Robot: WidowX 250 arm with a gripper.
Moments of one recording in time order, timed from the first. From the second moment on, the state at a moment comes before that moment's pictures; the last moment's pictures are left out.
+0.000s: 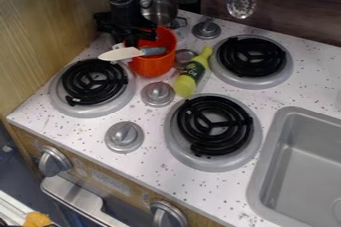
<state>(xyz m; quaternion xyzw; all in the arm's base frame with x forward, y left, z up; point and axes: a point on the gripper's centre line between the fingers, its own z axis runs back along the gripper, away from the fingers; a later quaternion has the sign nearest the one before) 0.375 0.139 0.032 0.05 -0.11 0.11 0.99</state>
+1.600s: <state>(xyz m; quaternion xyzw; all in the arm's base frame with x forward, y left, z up) 0.337 0.110 0.082 0.08 -0.05 0.08 0.99</state>
